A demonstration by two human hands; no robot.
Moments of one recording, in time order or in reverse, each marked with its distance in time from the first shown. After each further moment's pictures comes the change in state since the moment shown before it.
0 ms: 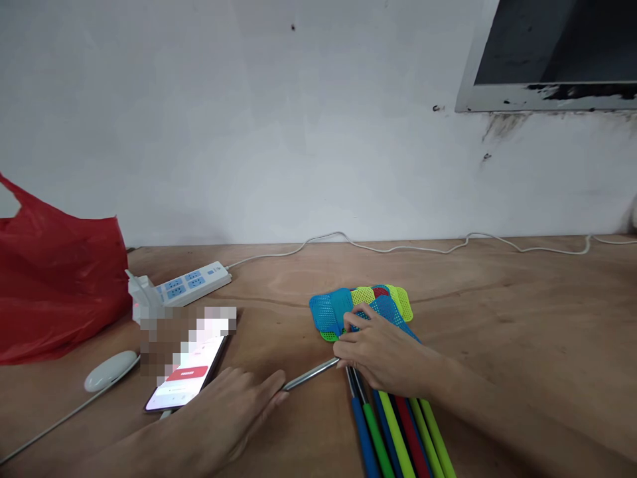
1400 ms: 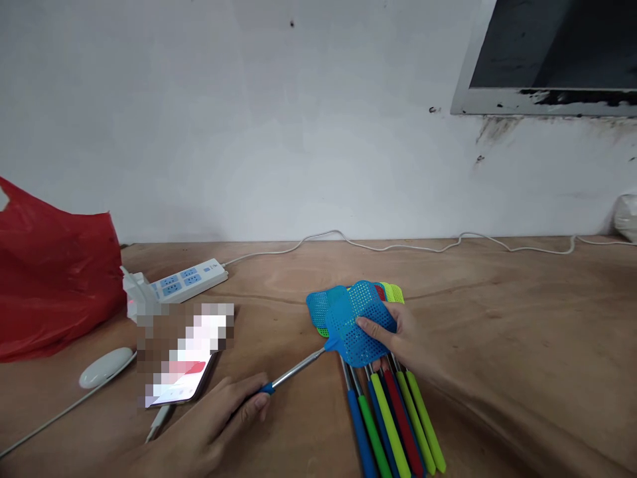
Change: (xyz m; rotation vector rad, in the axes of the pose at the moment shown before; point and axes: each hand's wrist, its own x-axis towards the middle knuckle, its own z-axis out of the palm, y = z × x) left_hand -0.021 -0.011 0.033 -0.685 0.159 -0.091; right_hand -0.016 -0.007 0.001 1.365 0.474 0.922
